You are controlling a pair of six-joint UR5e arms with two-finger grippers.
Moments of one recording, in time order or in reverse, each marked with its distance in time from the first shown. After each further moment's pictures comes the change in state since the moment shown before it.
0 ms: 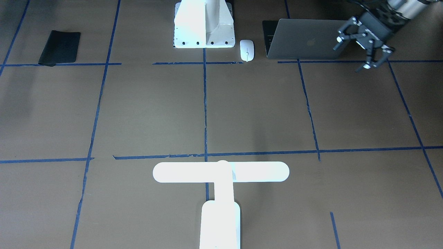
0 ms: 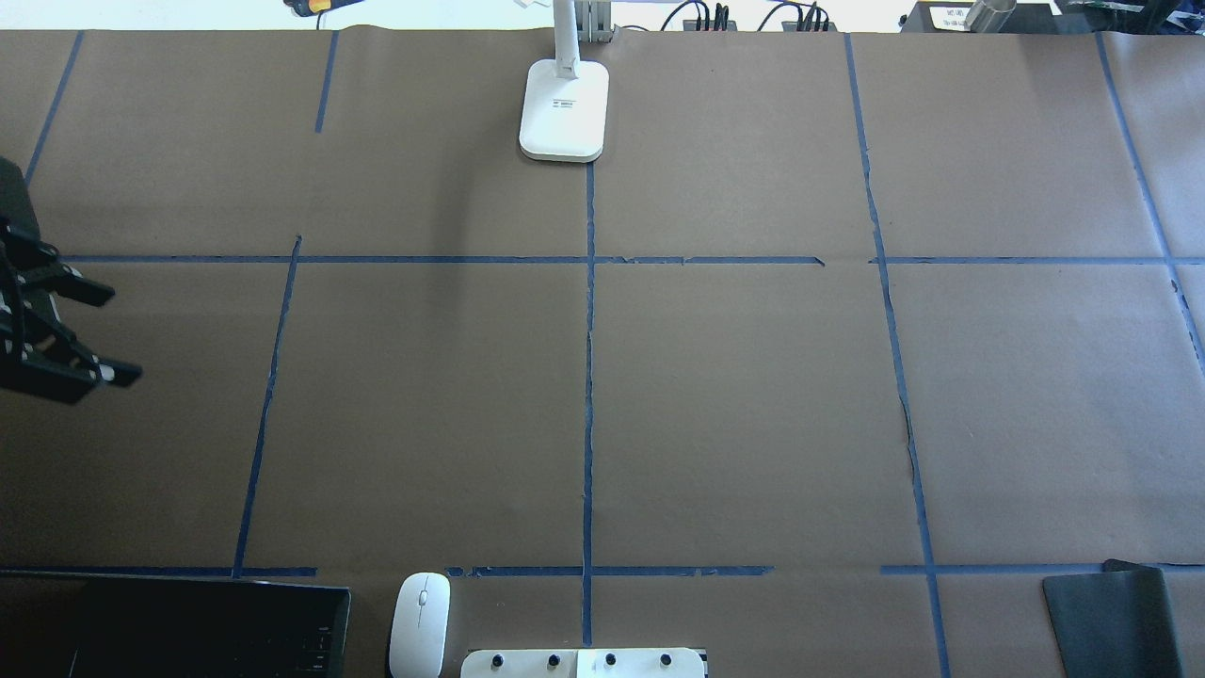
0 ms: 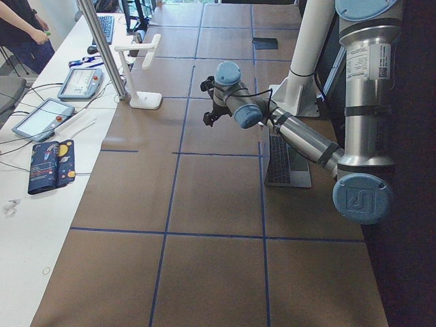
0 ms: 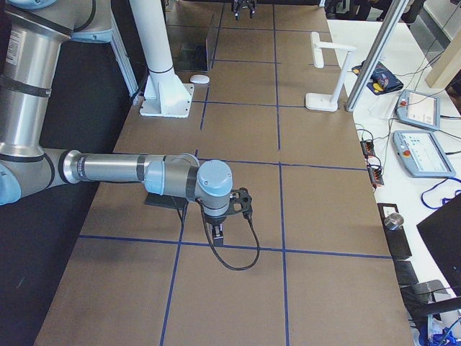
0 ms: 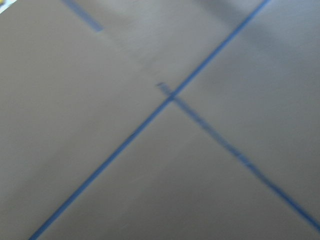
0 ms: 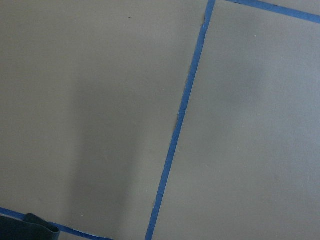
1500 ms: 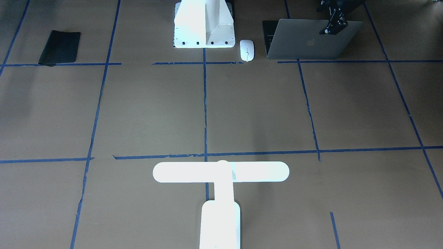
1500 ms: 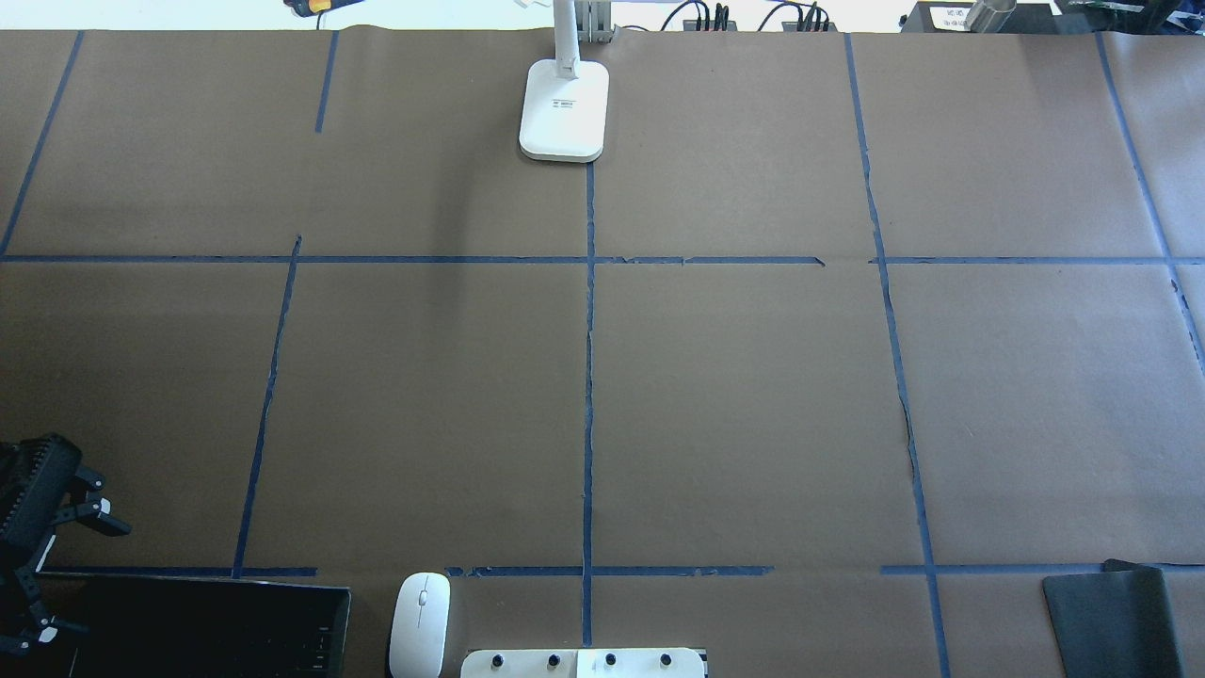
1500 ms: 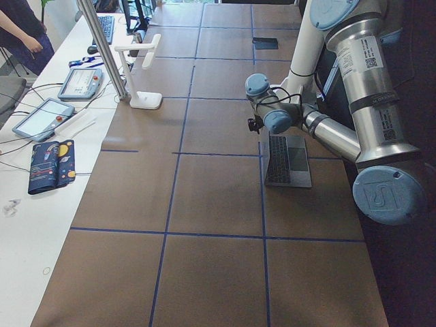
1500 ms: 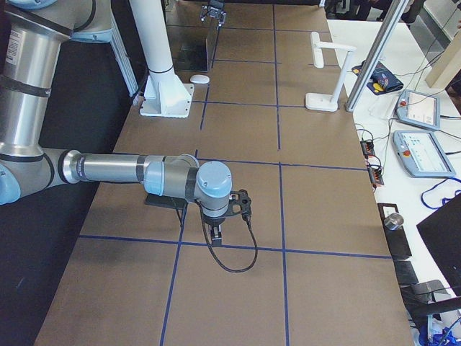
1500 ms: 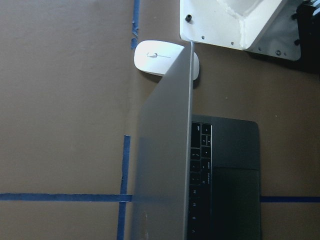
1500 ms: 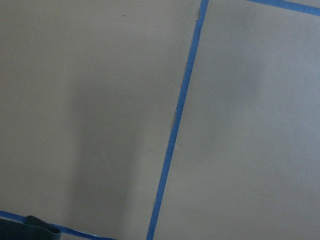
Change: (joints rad) left arm 0.295 0.248 -0.092 0.000 -0.027 0.374; right arm 0.000 -0.003 -0.003 -0.002 0.000 0.028
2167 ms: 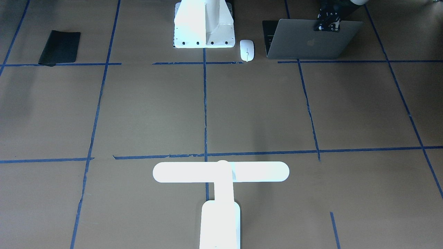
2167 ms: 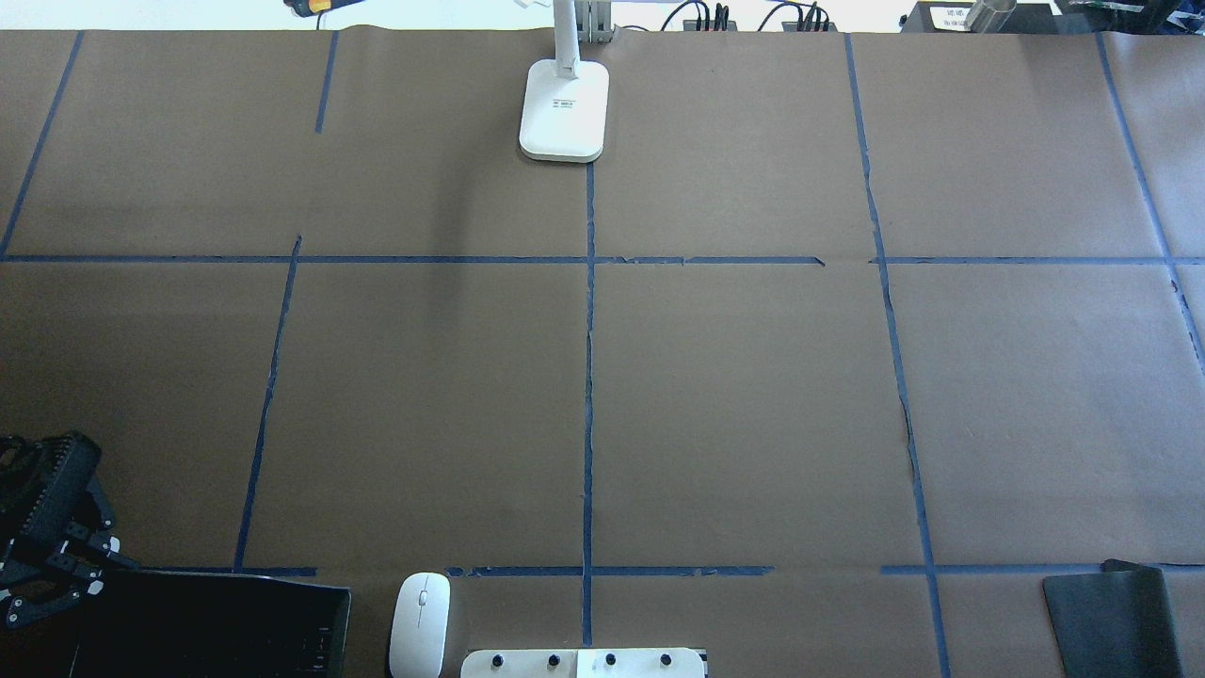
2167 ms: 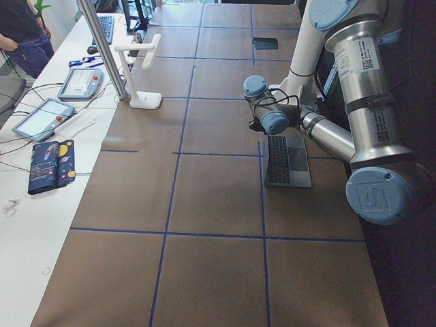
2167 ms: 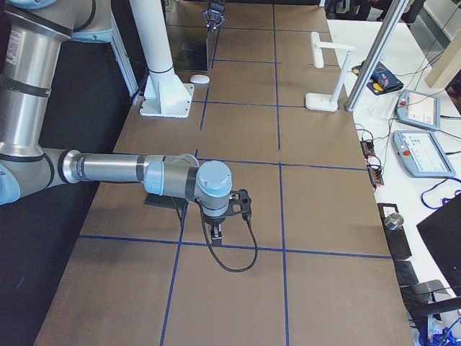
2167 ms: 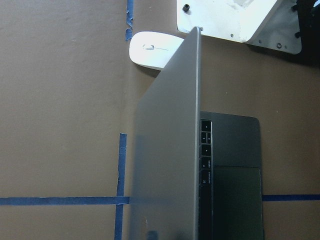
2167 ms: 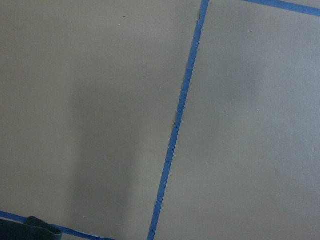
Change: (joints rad) left arm 0.003 -0.030 0.015 0.006 0.005 0.010; right arm 0.000 0.000 0.003 0.000 0.001 0.003
